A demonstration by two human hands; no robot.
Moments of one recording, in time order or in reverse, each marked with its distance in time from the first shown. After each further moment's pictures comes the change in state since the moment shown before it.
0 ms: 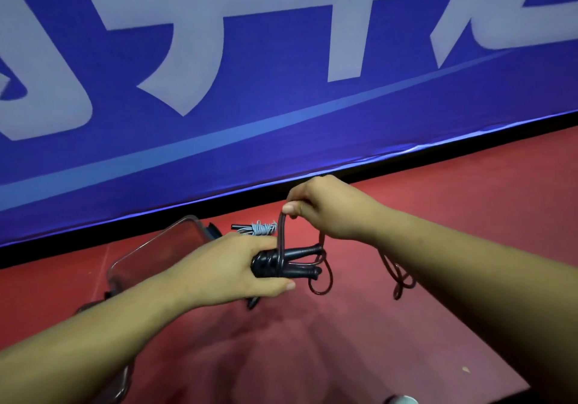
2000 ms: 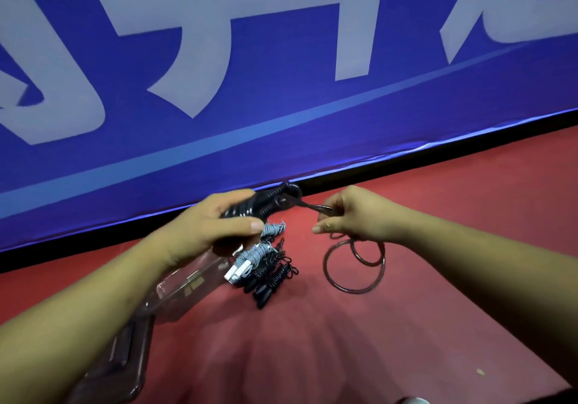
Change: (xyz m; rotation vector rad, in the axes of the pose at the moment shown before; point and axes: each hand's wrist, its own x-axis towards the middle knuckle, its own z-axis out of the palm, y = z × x) left_hand 0.003 -0.026 -0.039 -0.779 0.083 0.045; right_hand -0.014 0.029 0.003 0.362 -0.086 0.213
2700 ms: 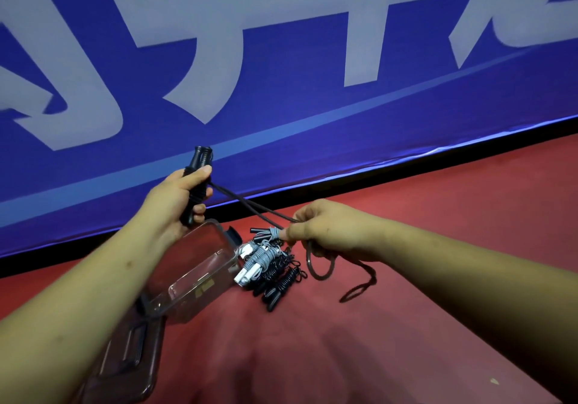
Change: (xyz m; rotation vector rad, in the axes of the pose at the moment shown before) left_hand 0.016 -0.019 -0.058 -0.410 0.727 -0.251; right_hand 0.000 -0.052 0.037 0.339 -0.156 0.094
